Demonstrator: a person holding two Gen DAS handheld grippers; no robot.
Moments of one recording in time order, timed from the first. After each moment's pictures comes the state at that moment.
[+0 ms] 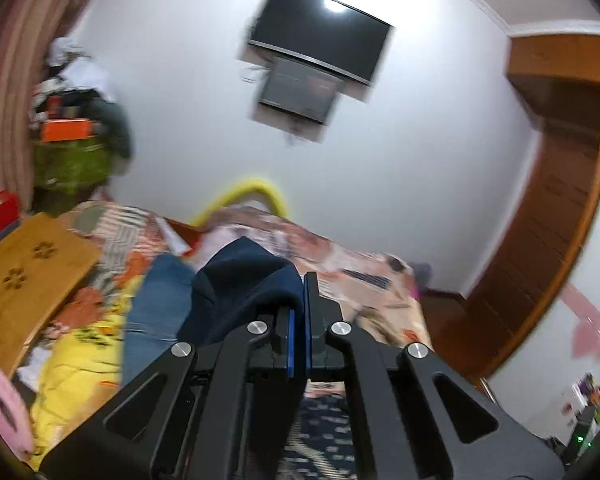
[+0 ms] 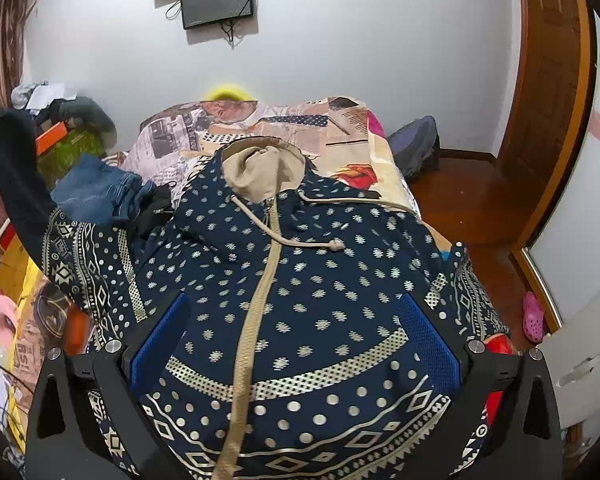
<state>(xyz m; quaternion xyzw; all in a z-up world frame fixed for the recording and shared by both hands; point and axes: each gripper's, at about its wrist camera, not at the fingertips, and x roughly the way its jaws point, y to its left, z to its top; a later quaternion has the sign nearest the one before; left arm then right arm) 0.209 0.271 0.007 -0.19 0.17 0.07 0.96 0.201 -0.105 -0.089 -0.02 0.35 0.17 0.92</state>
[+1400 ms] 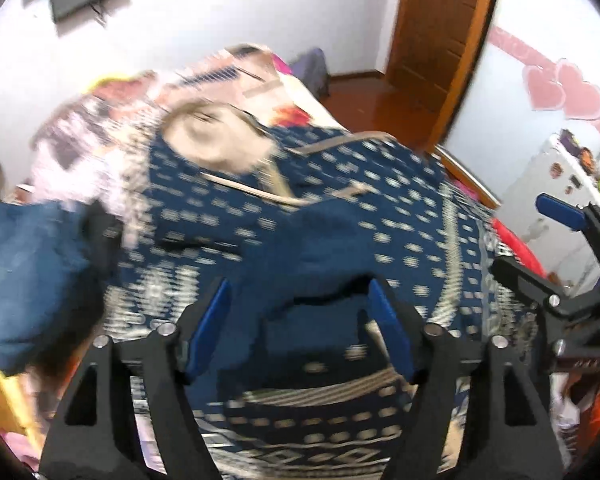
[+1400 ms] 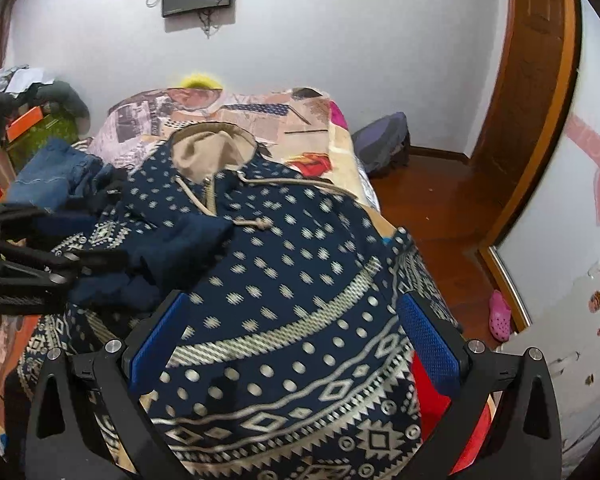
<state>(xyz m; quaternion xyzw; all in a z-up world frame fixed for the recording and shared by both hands) 0.254 0.023 -0.121 0.04 0.44 -0.11 0.89 0.204 -0.145 -0.100 -0.06 0.36 0.14 0.92</state>
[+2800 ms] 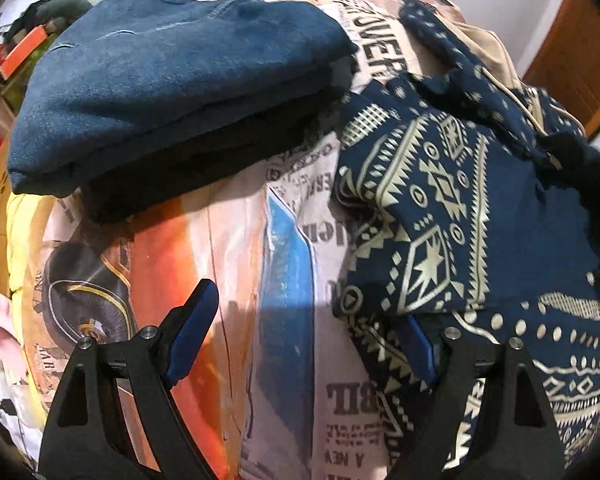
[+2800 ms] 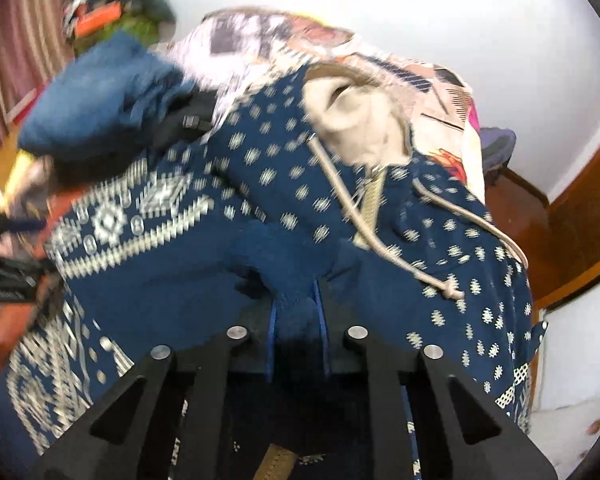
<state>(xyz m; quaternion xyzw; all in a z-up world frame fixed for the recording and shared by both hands) 0.225 0.216 -0.248 -0.08 0.53 0.08 0.84 0.267 -0.014 -0.140 -0.17 0.42 0.27 0.85</state>
